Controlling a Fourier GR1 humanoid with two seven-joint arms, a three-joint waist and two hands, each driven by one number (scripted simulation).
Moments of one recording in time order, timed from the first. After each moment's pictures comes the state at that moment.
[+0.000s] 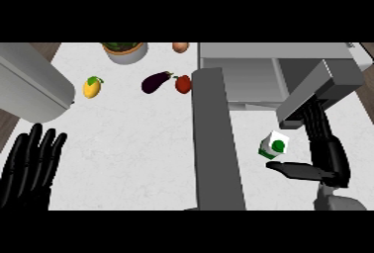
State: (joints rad) left arm 0.31 0.02 -0.10 -2.24 0.02 -0.06 -0.01; right arm -0.05 -0.10 -0.15 -1.42 -0.03 0.06 -0.32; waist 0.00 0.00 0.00
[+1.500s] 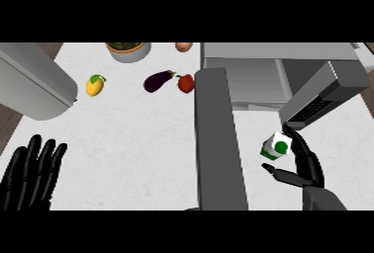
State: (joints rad) left arm 0.38 0.01 -0.17 -2.30 -0.02 -0.04 -0.02; right arm -0.39 -0.20 -0.28 -0.30 0.04 0.12 -1.02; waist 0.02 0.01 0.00
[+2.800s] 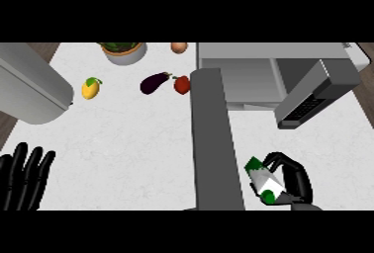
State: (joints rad) left arm 0.44 0.02 -0.13 -2.33 0.03 -0.05 0.00; right arm -0.14 -0.09 -0.12 -0.73 0.04 0.13 -1.01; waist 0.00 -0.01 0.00
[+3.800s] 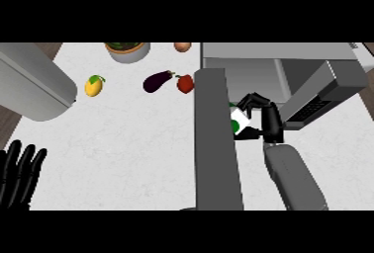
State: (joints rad) left arm 0.42 0.06 0.01 -2.24 0.13 -0.13 -0.06; right arm -0.49 -0.03 -0.05 -0.81 0.14 -0.27 -0.59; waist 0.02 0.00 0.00
